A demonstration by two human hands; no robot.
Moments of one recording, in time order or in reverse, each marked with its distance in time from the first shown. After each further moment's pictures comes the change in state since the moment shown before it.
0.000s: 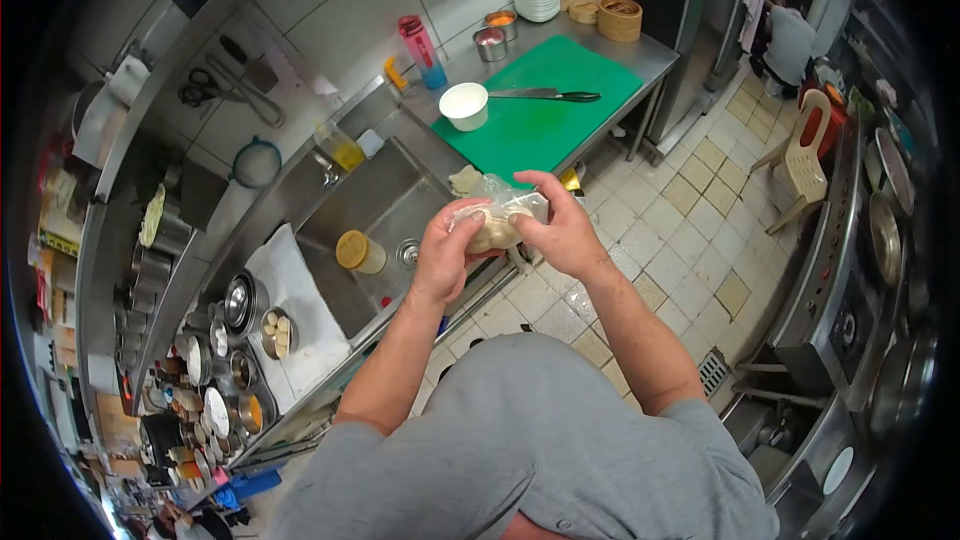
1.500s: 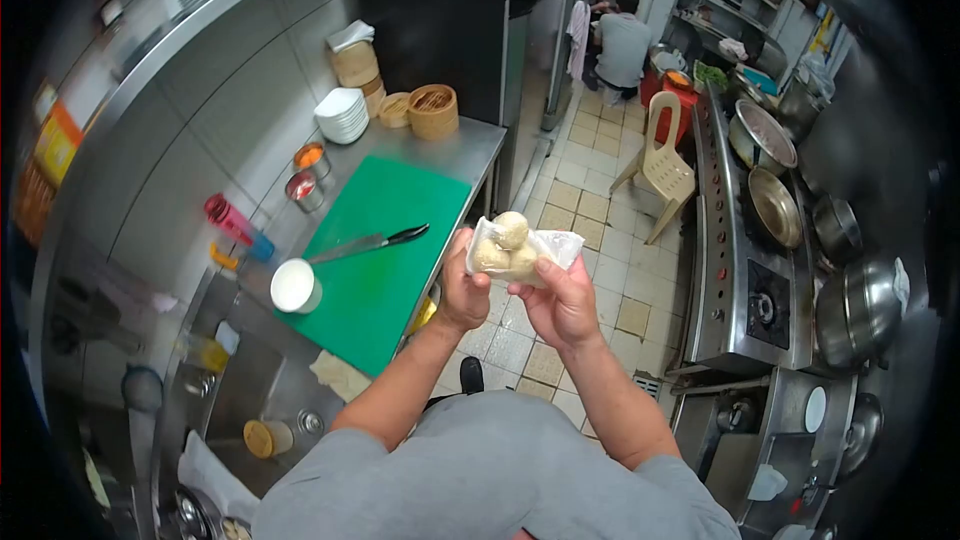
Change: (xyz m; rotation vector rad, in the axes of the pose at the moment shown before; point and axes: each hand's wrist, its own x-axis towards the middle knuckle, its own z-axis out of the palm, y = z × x) left_hand 0.324 -0.056 0.234 0.274 -0.475 0.696; right_hand 0.093 -0.025 -0.254 0.841 0.439 -0.292
